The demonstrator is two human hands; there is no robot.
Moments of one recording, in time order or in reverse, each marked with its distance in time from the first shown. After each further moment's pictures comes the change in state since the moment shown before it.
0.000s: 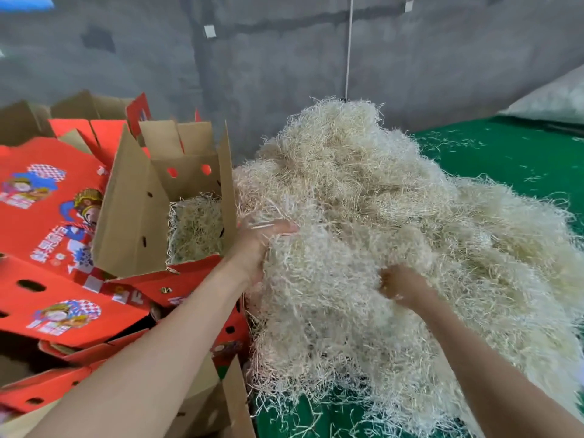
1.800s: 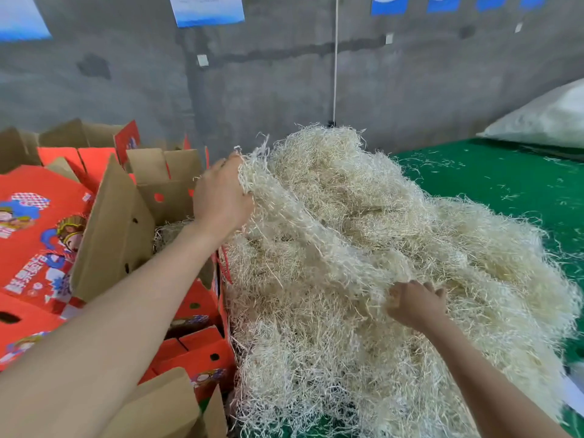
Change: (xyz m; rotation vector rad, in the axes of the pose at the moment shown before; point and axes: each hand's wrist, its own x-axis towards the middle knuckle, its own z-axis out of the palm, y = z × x) left_hand 0.030 0.076 0.015 1.293 0.549 0.871; right_hand -0.024 0.024 -0.024 -0.097 0.087 0.161
